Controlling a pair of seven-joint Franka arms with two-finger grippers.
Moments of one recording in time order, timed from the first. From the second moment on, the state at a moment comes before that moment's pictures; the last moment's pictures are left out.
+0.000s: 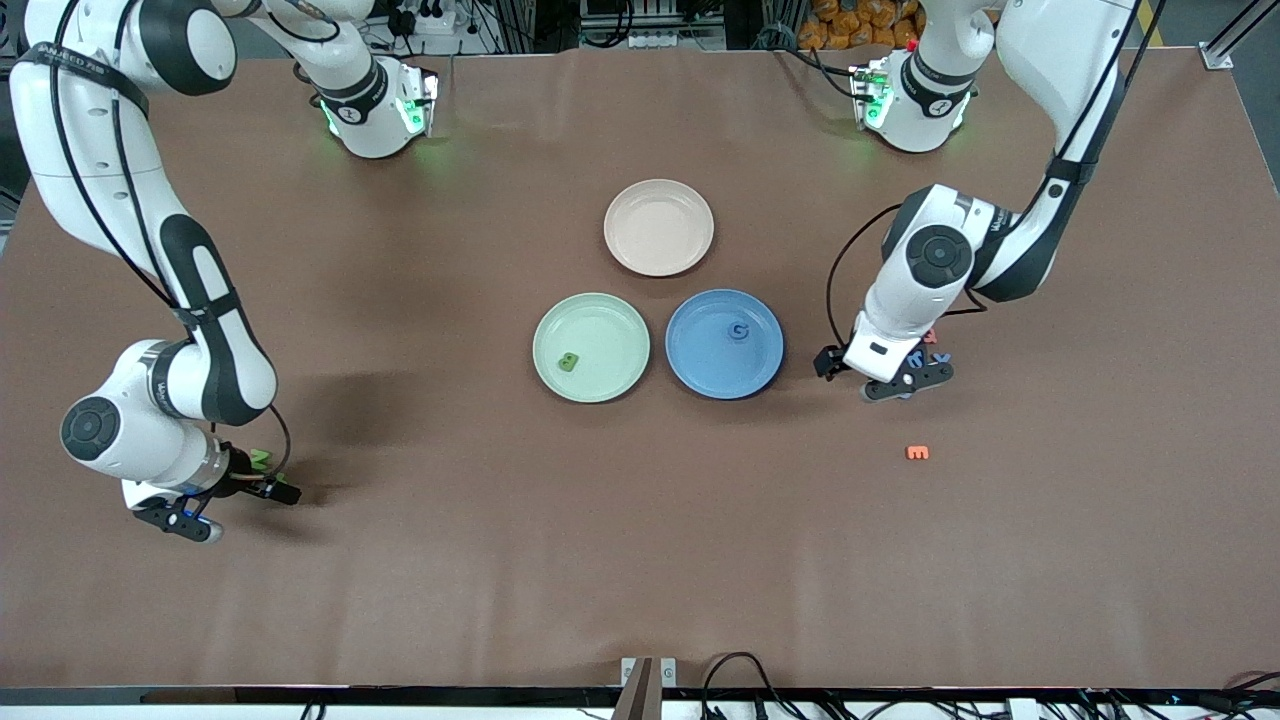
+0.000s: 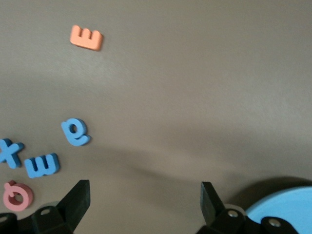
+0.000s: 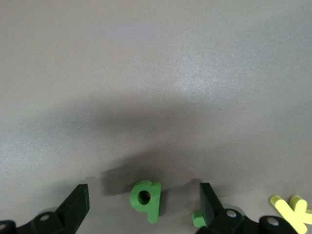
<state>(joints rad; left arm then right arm) -0.12 0.33 -0.25 -2.18 0.19 2.53 -0.76 -0.16 0.80 0.04 -1.56 0.00 2.42 0.21</state>
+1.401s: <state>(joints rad) 0.01 0.40 -0.24 -2.25 0.20 2.75 -0.83 -0.16 0.79 0.05 -1.60 -0.02 2.44 0.21</state>
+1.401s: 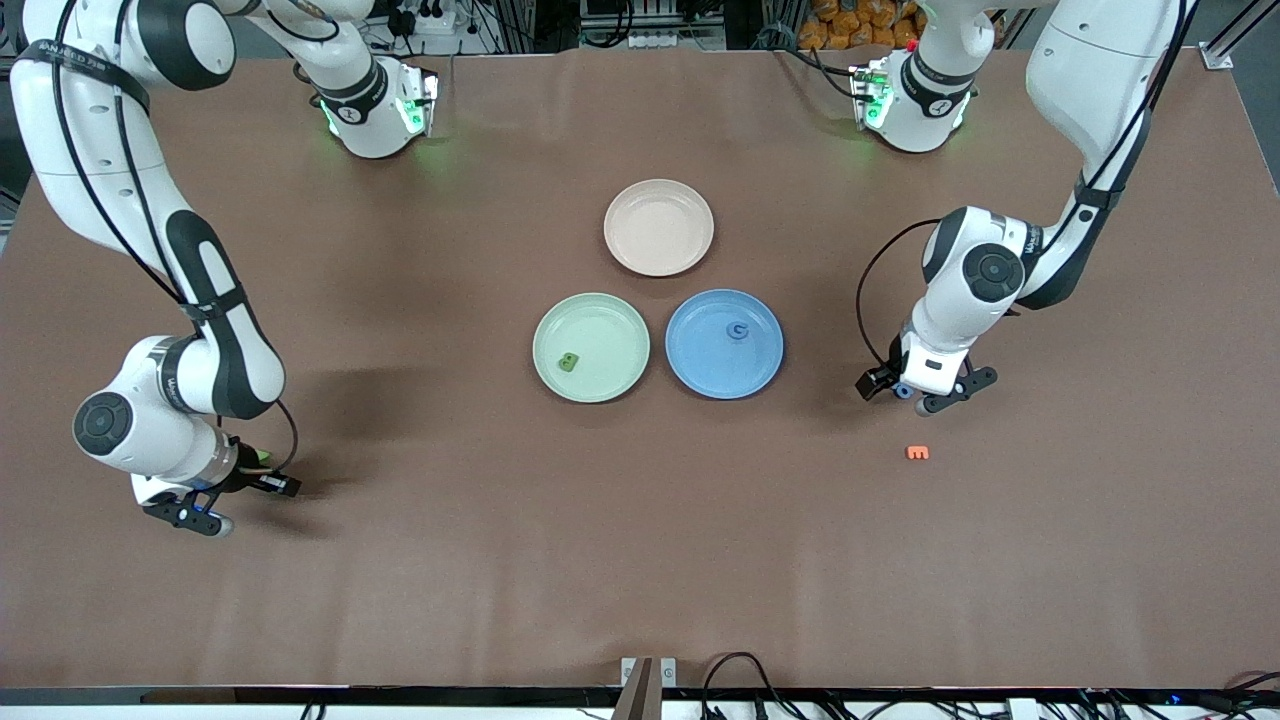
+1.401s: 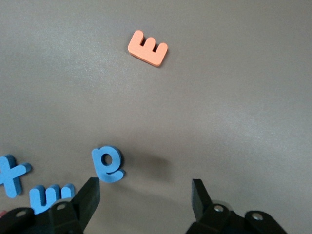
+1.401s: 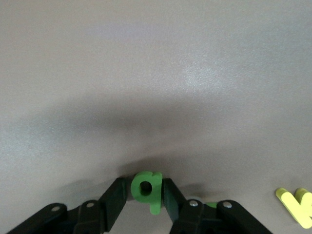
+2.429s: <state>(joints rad) 0.04 0.43 -0.22 -2.25 0.26 2.76 -0.83 -0.16 0.77 0.07 -1.60 -0.02 2.43 0.21</state>
